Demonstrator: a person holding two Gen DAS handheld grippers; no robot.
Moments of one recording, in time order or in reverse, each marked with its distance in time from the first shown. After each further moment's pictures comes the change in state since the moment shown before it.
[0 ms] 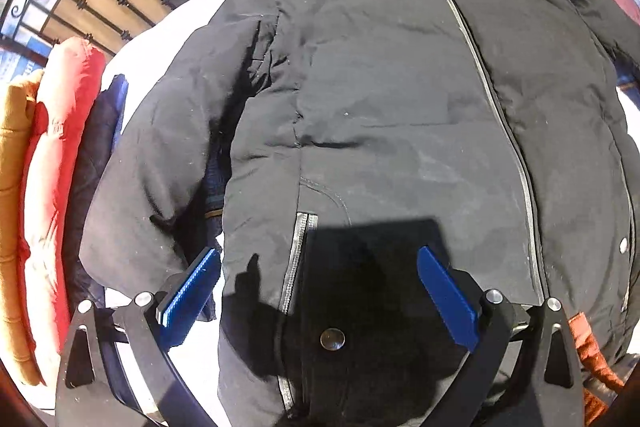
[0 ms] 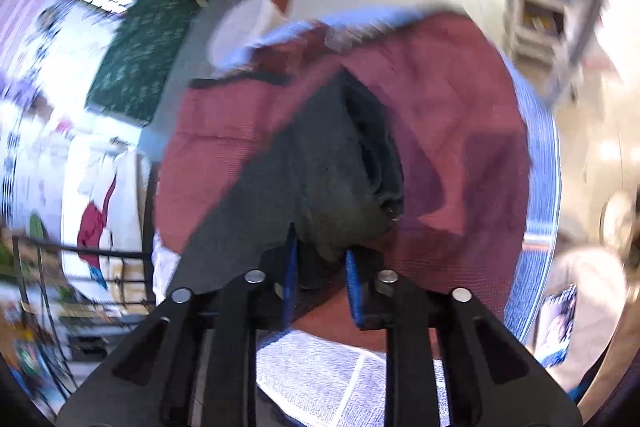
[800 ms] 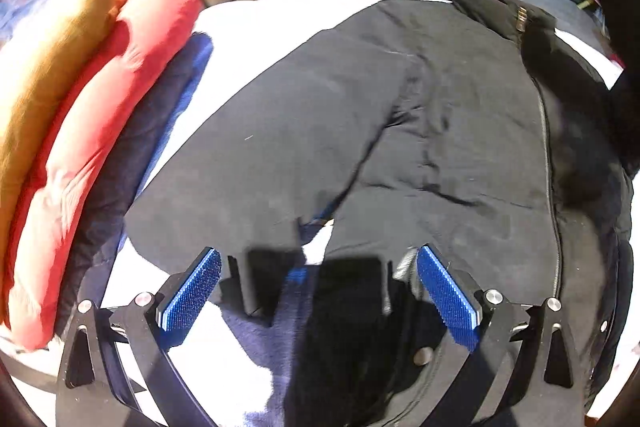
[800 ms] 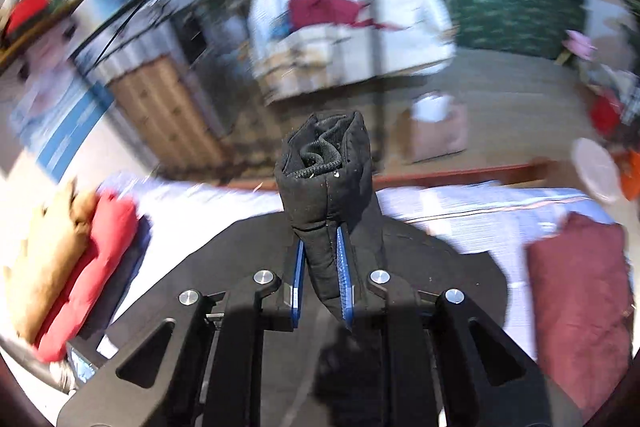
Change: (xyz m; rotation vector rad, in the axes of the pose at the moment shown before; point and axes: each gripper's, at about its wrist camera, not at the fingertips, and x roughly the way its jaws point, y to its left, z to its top) left arm -0.012 0.100 -0.013 -0.331 -0.072 0.005; right arm -0.027 0.432 -0.385 -1.307 0.191 0.387
